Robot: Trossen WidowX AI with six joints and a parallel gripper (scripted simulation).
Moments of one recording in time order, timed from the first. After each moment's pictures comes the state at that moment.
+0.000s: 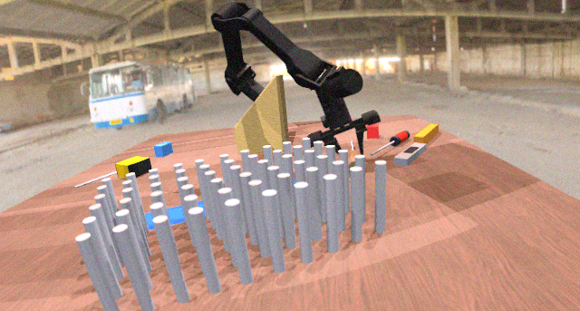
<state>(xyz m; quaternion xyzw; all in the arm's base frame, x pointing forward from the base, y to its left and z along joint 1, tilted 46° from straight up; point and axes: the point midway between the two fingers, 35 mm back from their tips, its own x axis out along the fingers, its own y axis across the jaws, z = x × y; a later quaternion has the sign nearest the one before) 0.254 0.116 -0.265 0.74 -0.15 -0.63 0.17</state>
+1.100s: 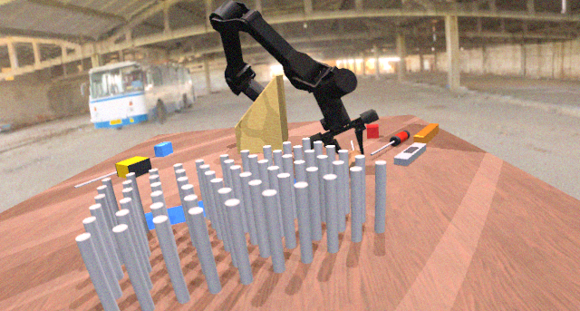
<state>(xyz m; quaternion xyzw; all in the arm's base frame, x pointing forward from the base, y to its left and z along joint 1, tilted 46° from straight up) 0.253 0.116 -0.266 0.76 -0.12 -0.62 0.16</state>
